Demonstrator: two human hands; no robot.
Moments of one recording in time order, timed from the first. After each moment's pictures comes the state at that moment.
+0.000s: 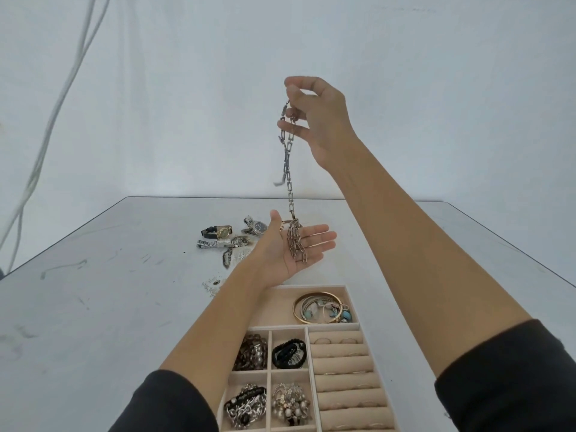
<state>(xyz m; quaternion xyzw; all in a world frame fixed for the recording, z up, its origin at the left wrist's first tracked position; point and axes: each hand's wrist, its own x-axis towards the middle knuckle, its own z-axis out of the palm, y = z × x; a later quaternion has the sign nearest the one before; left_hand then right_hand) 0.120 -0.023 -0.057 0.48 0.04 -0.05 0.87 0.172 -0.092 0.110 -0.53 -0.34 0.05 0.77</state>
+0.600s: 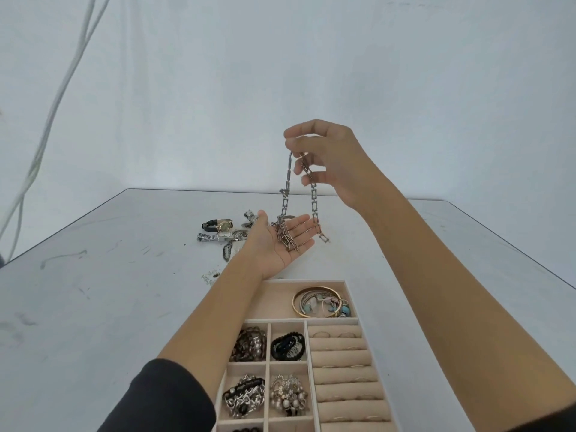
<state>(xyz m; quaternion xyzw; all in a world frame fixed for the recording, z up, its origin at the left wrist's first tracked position) 0.114 -0.019 -0.050 0.34 0.11 0.01 0.93 0.152 -0.133 0.072 -0.64 -0.38 0.11 0.66</state>
